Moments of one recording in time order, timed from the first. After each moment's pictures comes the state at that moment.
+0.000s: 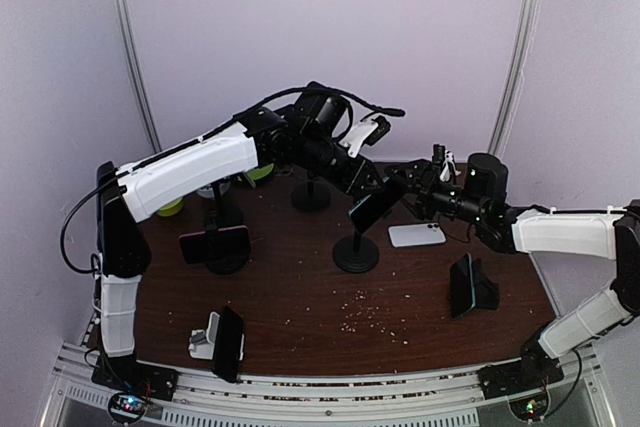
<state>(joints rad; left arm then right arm) -0.94 2.09 2.14 -0.71 0.27 -0.11 0.51 1.39 0.74 0.54 -0.39 1.12</state>
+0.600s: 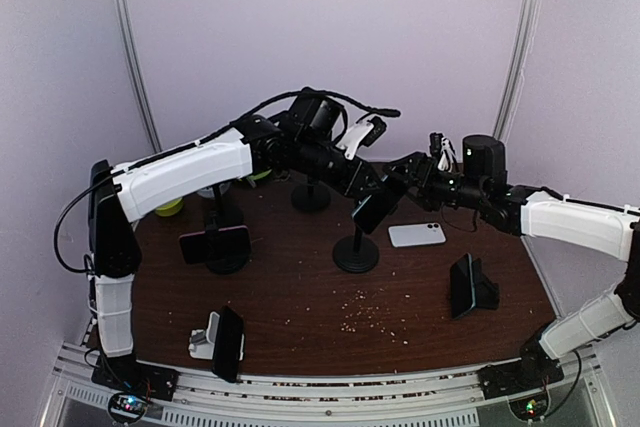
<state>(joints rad) -0.94 2.04 2.01 -0.58 0.30 -0.13 0.51 1.35 0.90 0.18 -0.32 0.92</state>
